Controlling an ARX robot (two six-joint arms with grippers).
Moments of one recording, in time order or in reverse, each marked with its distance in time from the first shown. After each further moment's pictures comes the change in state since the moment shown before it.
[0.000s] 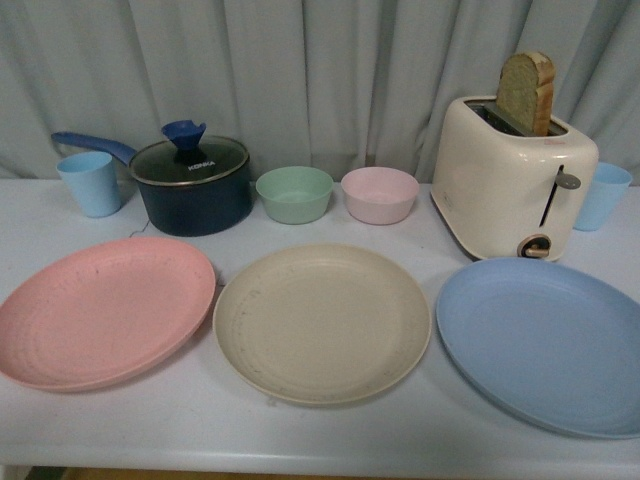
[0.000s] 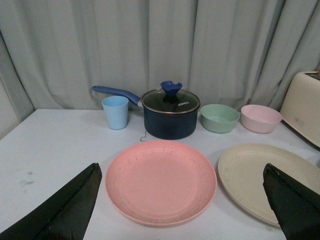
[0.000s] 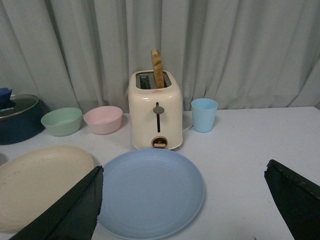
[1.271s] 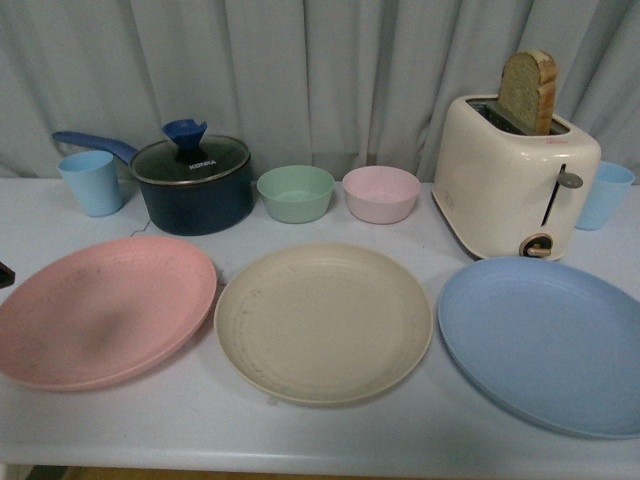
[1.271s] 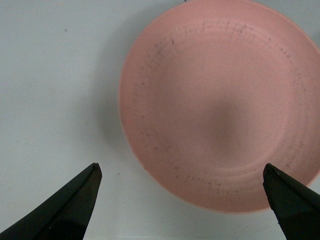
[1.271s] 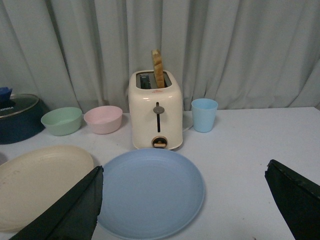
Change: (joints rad) left arm 0.242 1.653 0.799 0.003 0.164 0.146; right arm 0.000 0.000 0.000 0.000 -0.001 -0.003
